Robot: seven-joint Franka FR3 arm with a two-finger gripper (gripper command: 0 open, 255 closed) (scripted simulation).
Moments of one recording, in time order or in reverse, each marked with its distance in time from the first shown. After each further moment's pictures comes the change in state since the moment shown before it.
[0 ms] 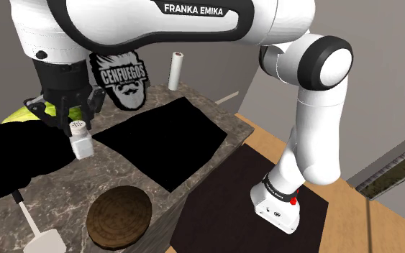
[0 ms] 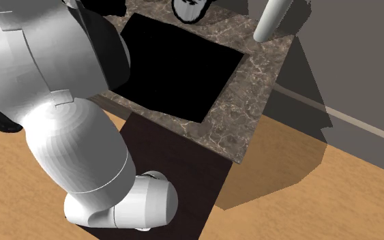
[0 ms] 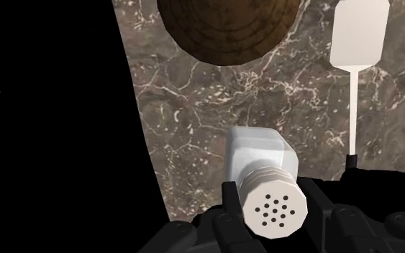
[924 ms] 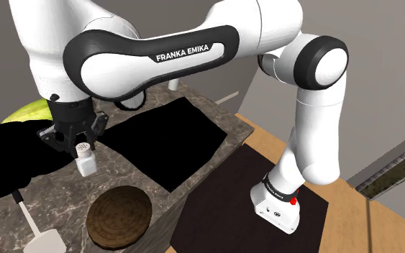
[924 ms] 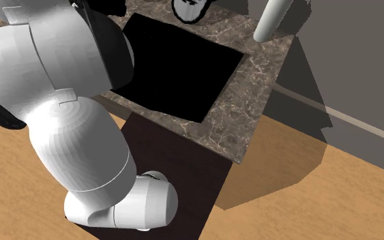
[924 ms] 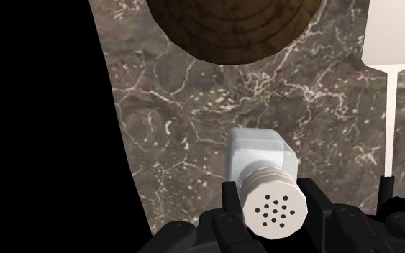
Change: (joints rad) arm -0.019 0.011 -0.008 -0.176 -0.011 0.182 0.012
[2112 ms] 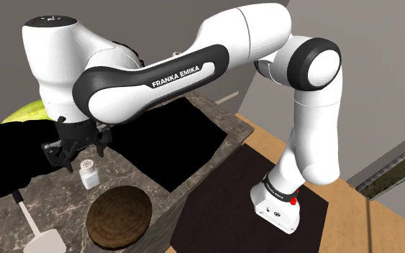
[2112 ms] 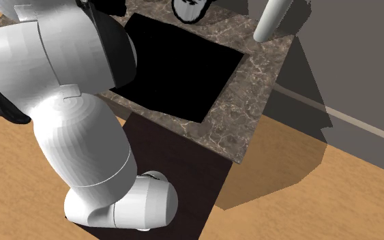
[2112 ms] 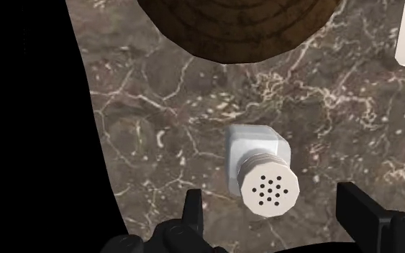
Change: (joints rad) arm -0.001 0.032 -0.011 -0.081 -0.020 0.109 0.013
